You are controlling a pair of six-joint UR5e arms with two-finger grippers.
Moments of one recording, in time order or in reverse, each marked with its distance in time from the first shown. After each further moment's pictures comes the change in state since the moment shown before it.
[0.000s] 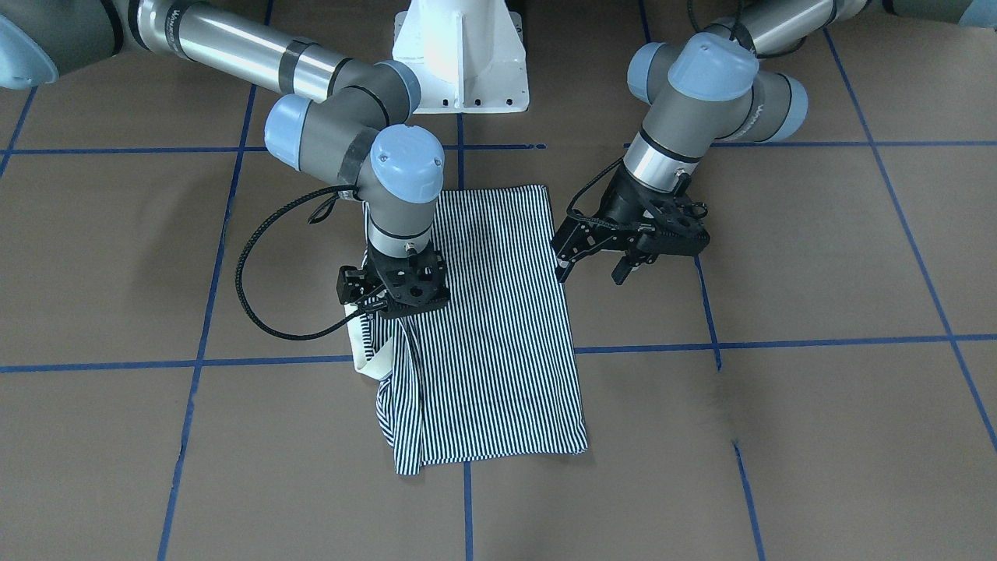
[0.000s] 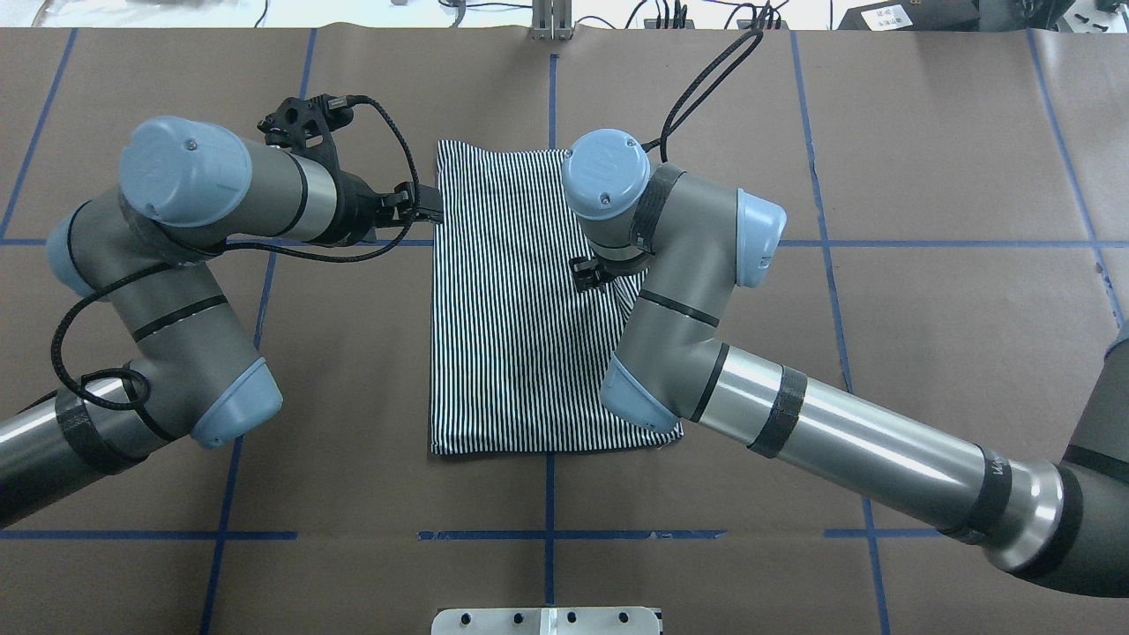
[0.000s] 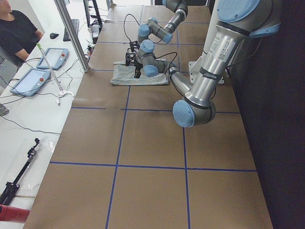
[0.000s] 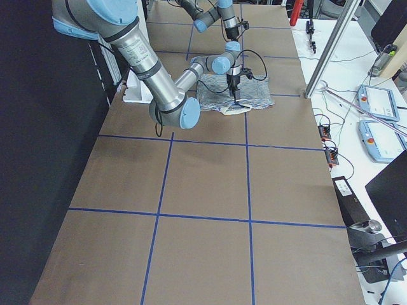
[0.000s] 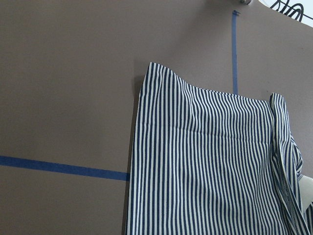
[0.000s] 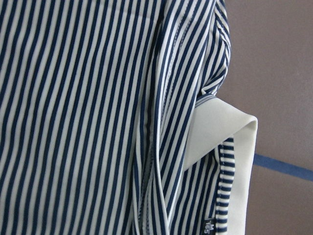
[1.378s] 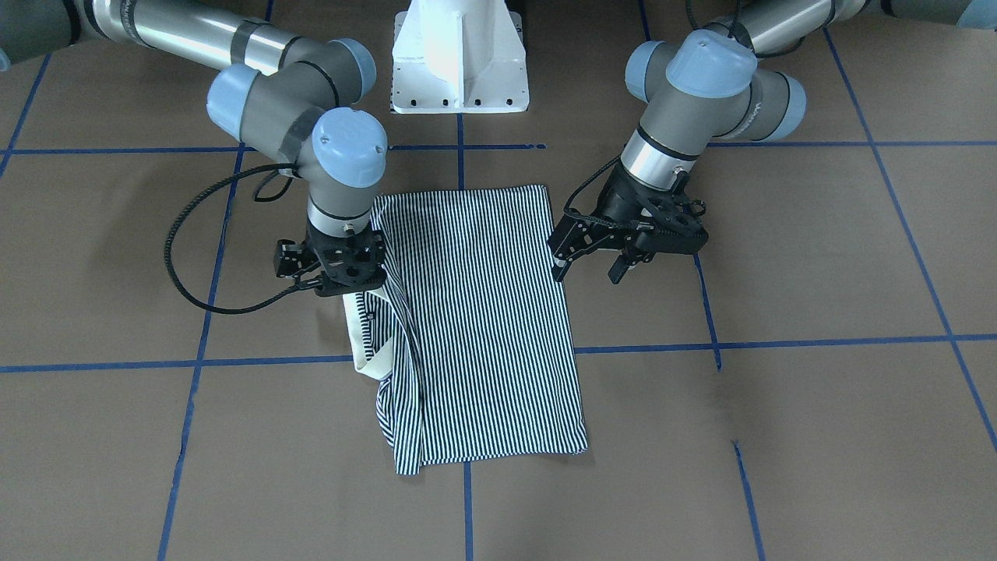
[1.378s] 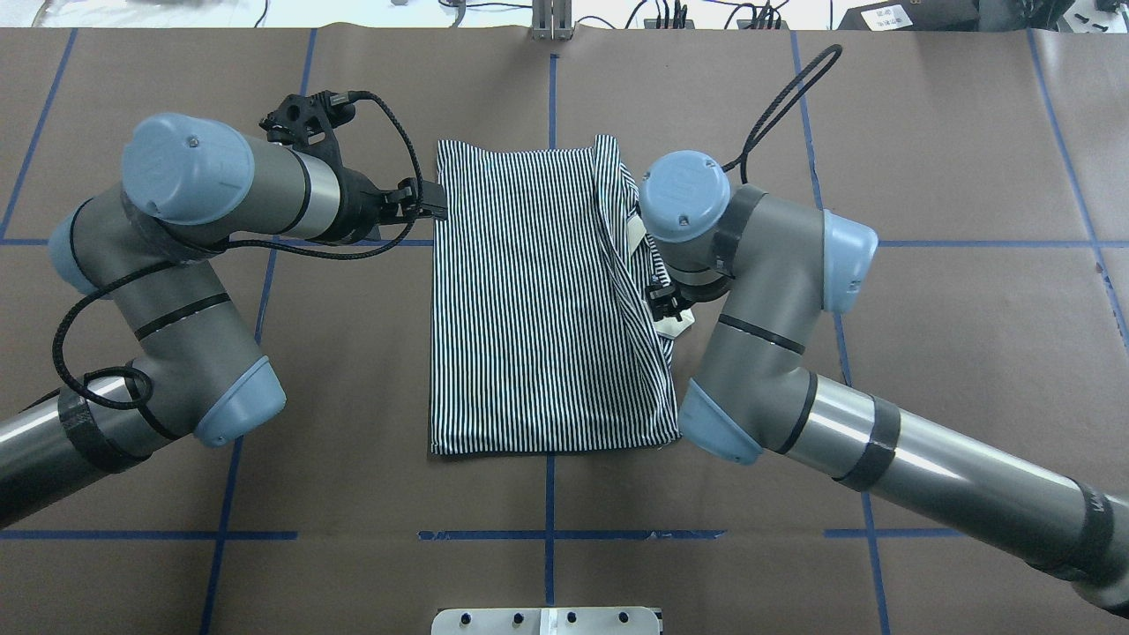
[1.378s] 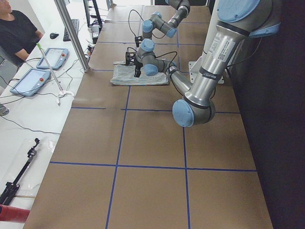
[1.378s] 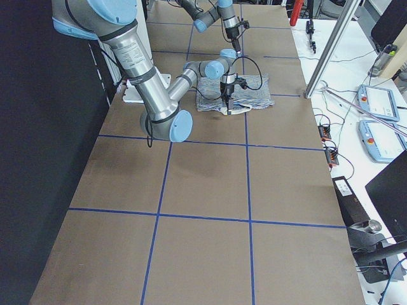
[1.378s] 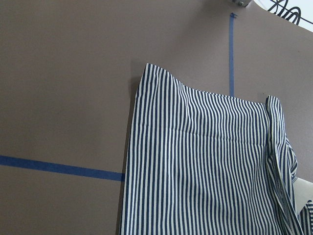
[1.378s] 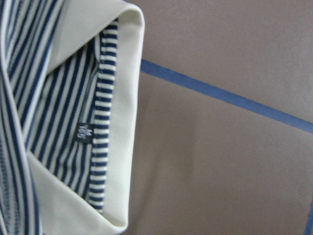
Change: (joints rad) left arm 0.000 -0.009 -0.004 0.004 0.002 -0.019; right arm 0.016 -0.200 0.256 -0.181 0.011 -0.057
